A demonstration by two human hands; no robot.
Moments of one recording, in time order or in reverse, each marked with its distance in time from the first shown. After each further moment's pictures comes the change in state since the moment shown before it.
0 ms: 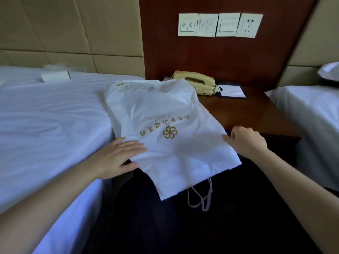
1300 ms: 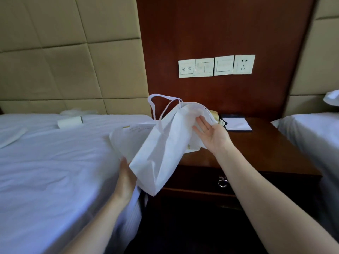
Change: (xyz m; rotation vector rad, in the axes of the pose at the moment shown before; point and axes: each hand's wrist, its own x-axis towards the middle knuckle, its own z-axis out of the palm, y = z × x) left_hand 0.071 0.025 -0.038 -1.674 0.689 -0.815; right_hand 0.087 -0.112 -0.047 2.345 -0.252 0.102
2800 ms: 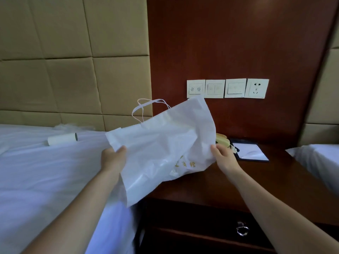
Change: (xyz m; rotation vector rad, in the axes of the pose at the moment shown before) left_hand 0.129 0.078 -0.005 0.325 0.473 0.103; right_hand 0.082 0.012 -0.030 -1.211 -0.048 -0.440
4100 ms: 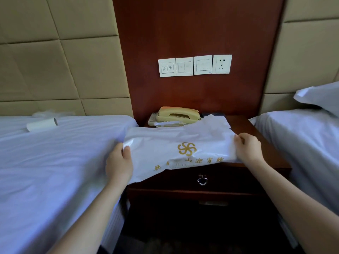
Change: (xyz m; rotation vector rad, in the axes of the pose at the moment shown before) left_hand -0.131 -0.037 0.019 0.377 -0.073 0.371; right_hand -0.104 0.010 -0.145 -0.491 0.326 0.120
